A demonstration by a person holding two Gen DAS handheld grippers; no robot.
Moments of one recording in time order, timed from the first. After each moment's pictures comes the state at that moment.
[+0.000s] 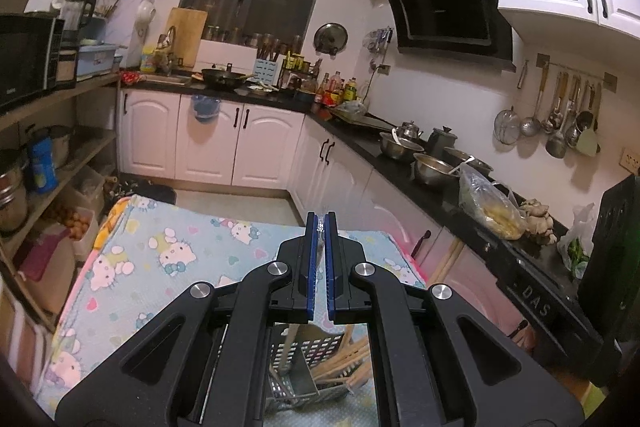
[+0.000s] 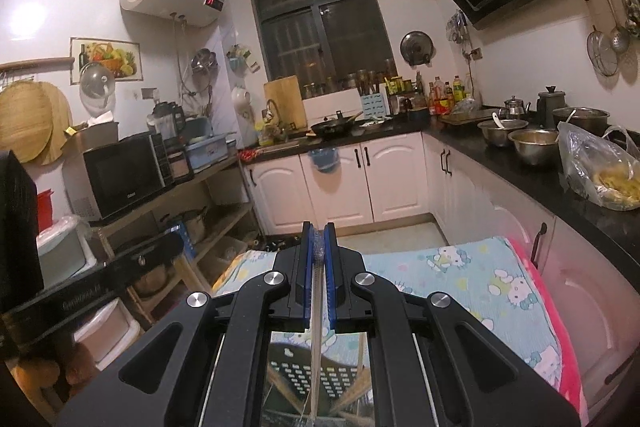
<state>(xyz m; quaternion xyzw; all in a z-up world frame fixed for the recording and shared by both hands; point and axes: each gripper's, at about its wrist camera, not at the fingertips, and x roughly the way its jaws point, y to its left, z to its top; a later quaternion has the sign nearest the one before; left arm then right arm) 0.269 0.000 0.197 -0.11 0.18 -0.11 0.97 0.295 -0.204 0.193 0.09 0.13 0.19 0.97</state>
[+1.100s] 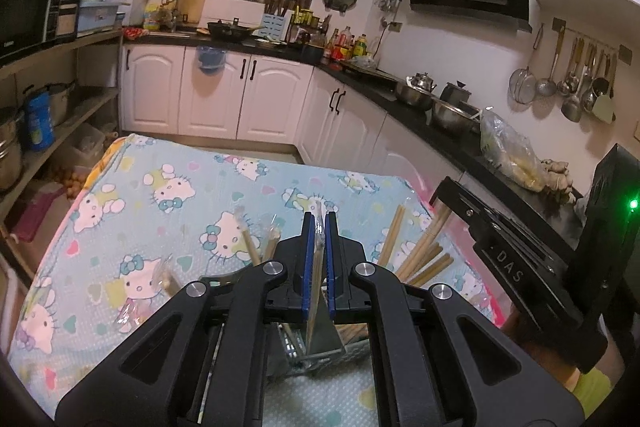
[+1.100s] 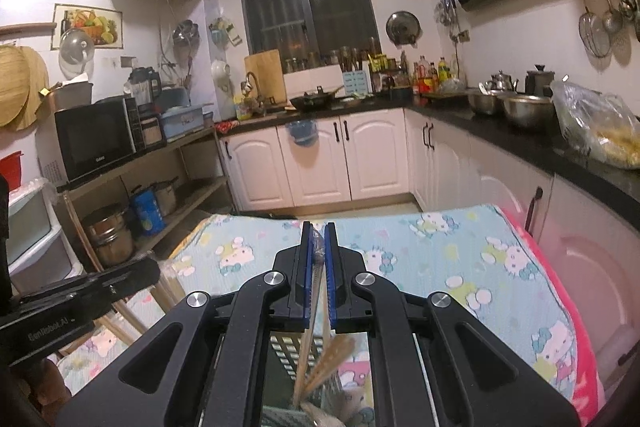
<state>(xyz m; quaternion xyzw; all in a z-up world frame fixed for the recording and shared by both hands) 0.279 -0.003 0.111 -0.11 0.25 -0.11 0.96 0.323 -0.193 0.102 0.07 0.17 0.16 0.97</state>
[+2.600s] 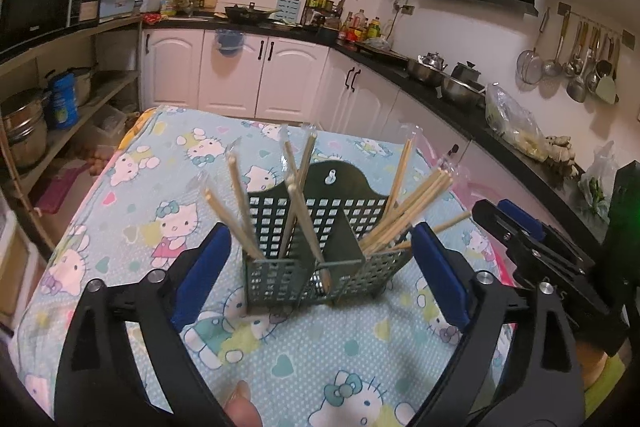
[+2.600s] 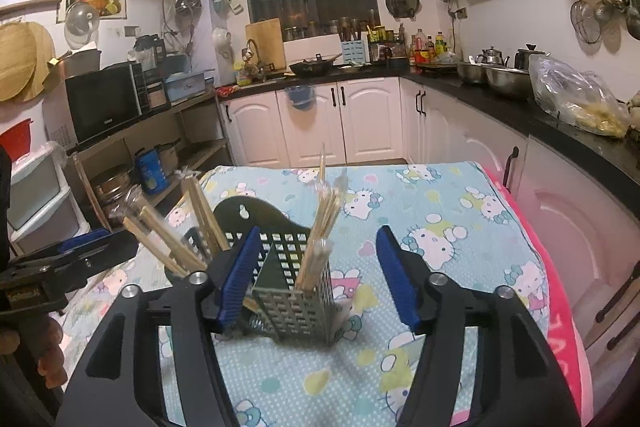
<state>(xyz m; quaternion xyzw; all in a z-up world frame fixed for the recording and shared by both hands) 0.211 0.010 0.092 -0.10 0.28 -0.08 0.95 0.240 -0.209 0.080 0.04 0.22 0.16 0.96</state>
